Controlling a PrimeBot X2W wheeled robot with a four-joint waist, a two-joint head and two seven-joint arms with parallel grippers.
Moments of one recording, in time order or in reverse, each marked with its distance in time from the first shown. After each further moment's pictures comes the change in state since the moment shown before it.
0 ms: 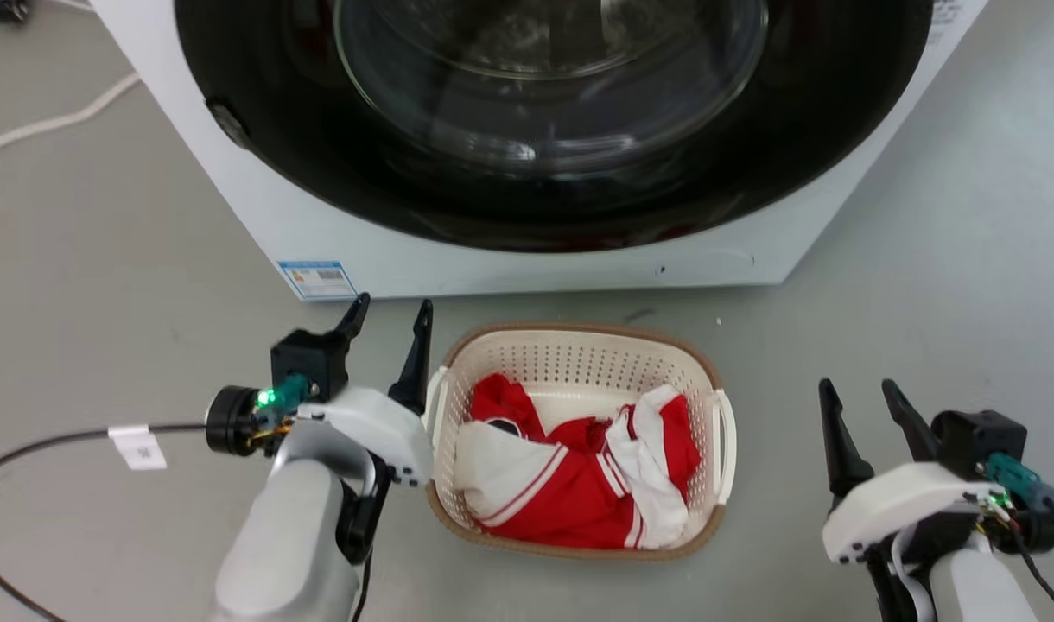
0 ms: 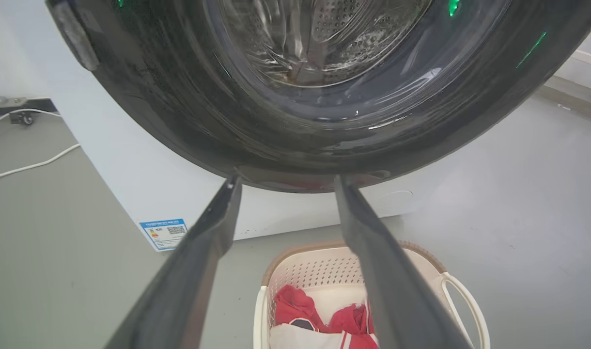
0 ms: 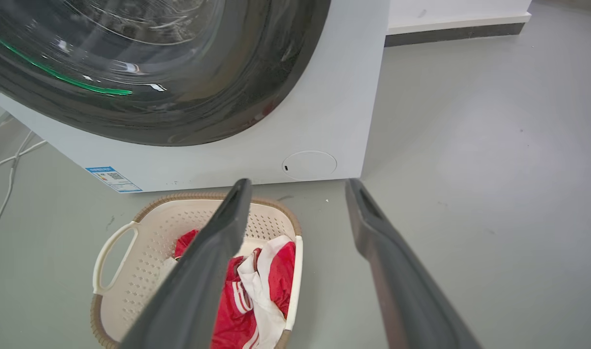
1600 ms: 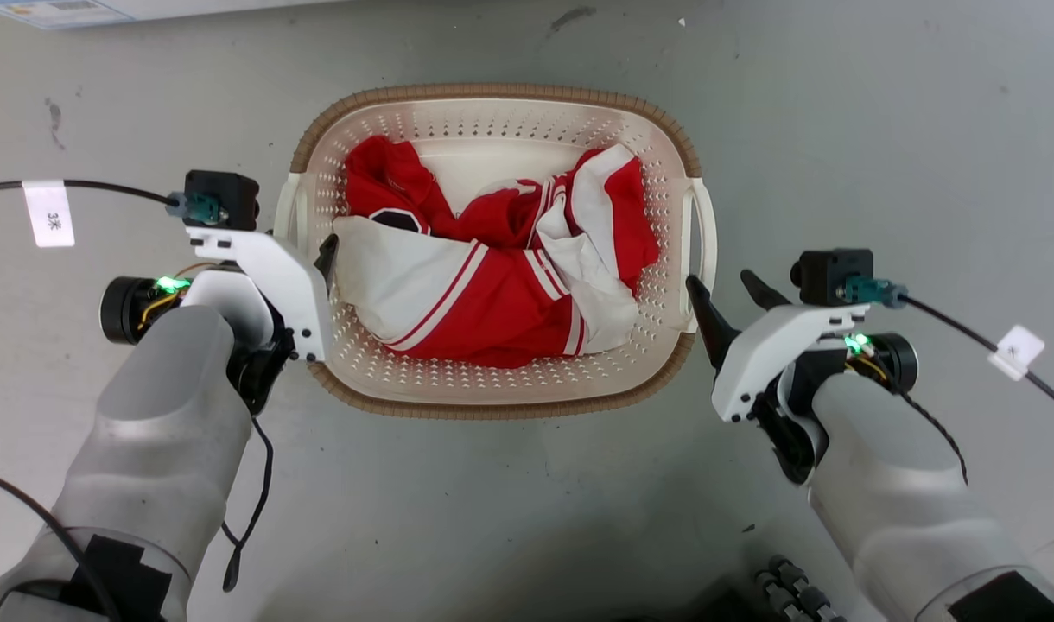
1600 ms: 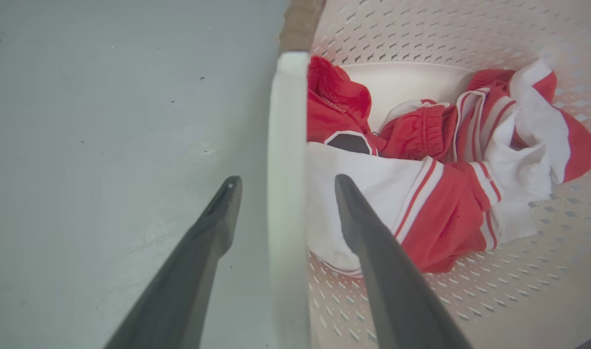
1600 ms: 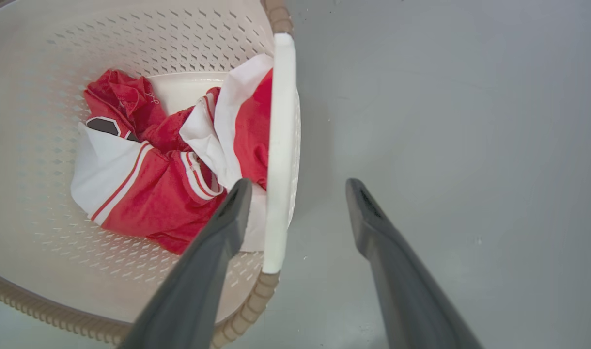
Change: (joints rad) left arm -0.506 0.213 -0.346 0.554 -0.427 -0.023 0.267; right arm -0.652 0.000 0.514 0.835 0.436 0.000 -0.140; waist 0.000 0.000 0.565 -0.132
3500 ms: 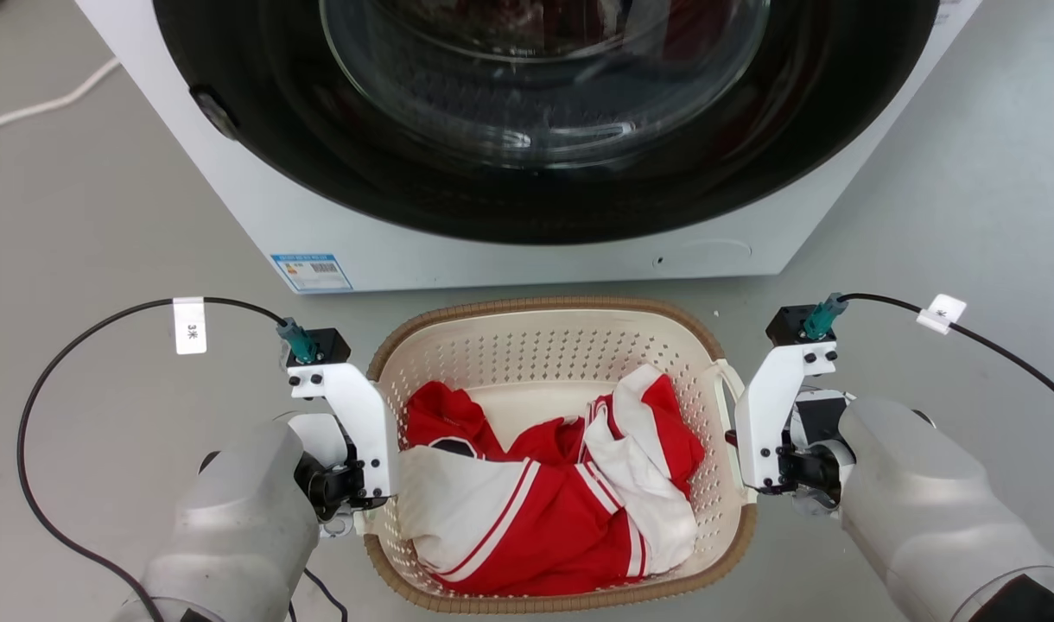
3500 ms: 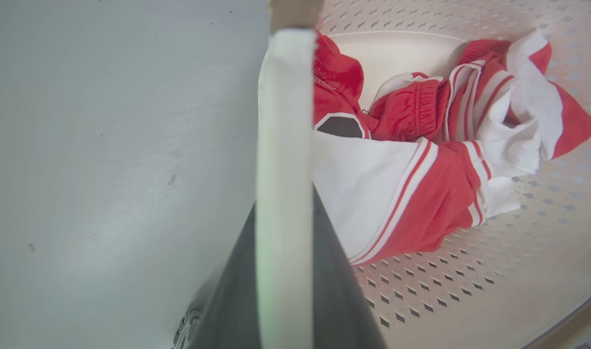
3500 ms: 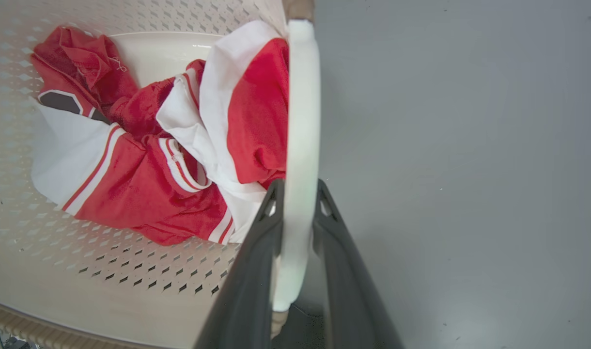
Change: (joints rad) left arm 0.112 -0.094 -0.244 0.115 -0.377 0.004 0.379; right arm -0.034 -0.077 0.335 0.082 0.302 -0.002 0.633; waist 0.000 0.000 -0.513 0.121
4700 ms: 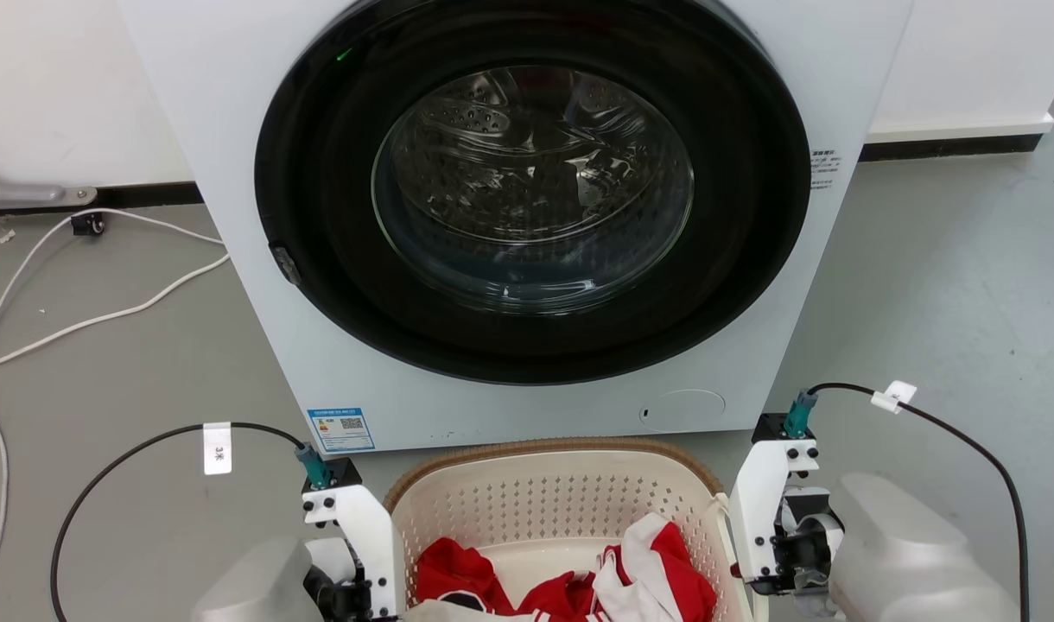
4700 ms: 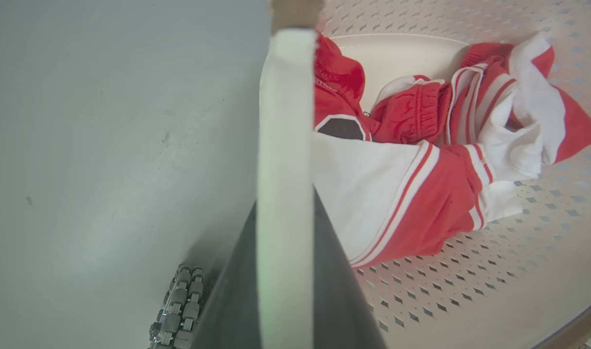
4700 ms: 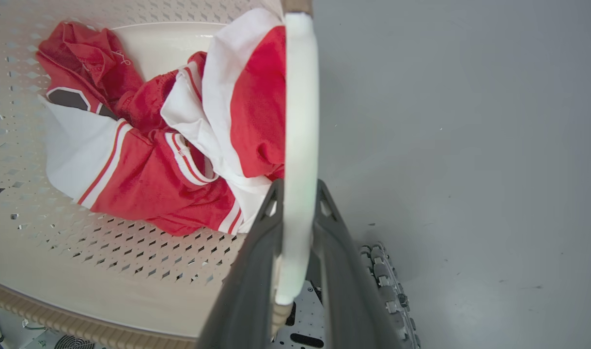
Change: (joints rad) left arm 0.173 -0.020 -0.058 0.037 -0.108 0.000 0.095; right arm 0.102 0.038 0.018 0.062 0.056 0.000 0.249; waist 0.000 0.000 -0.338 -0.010
